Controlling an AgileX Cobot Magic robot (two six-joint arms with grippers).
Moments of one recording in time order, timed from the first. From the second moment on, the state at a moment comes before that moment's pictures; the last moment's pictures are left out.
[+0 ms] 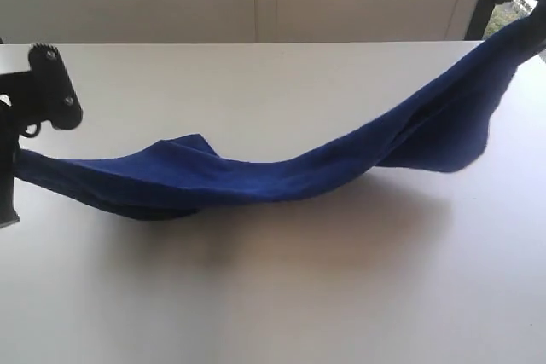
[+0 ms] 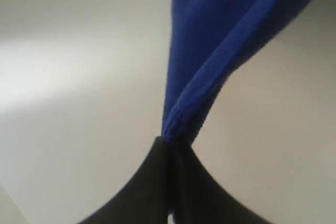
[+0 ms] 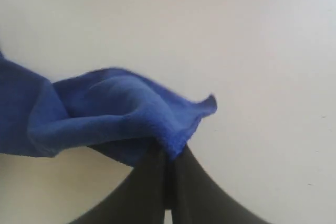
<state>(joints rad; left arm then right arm) -0.50 1.28 -0.82 0.61 0.84 0.24 -0.12 1.35 -1.34 0.17 1.07 -0.12</state>
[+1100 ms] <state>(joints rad) -0.50 0.81 -0.80 0.44 0.91 0.26 -0.17 0.87 -1.23 0.12 1.22 -0.05</state>
